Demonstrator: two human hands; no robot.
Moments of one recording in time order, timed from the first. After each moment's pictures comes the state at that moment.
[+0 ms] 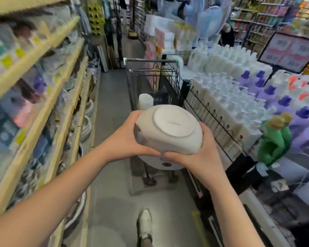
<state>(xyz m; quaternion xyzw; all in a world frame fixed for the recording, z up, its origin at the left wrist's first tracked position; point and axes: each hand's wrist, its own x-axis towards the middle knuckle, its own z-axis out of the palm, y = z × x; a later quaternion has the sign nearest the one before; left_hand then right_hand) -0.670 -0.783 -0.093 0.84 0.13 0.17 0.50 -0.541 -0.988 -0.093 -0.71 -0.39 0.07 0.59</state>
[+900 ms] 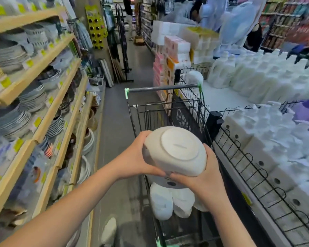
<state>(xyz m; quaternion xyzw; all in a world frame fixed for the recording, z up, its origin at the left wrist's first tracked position) -0.352 -0.421 -0.121 0.85 0.16 0.10 0.49 -0.222 -0.626 -0.152 -0.70 -0.33 0.12 0.62</state>
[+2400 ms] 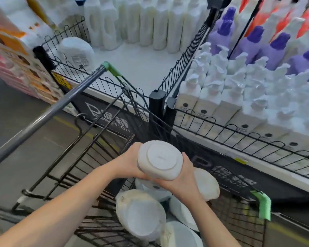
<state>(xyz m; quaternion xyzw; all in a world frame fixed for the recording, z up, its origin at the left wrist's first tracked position) 0.053 -0.230 -0.280 0.84 -0.20 -0.27 0.43 -0.031 -0.428 -0.348 -0.84 0.13 -0.02 0.52</state>
